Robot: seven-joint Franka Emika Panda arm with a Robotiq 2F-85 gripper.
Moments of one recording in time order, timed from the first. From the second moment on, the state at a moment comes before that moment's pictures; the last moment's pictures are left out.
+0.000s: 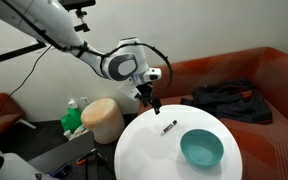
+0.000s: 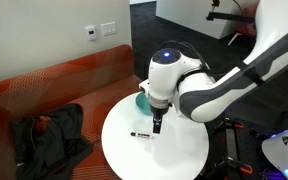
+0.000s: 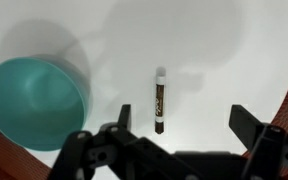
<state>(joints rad) 0.04 0.30 0.11 -2.26 -0.18 2.56 0.07</state>
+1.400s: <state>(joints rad) 0.04 0.78 0.08 -1.87 -0.15 2.56 0.04</state>
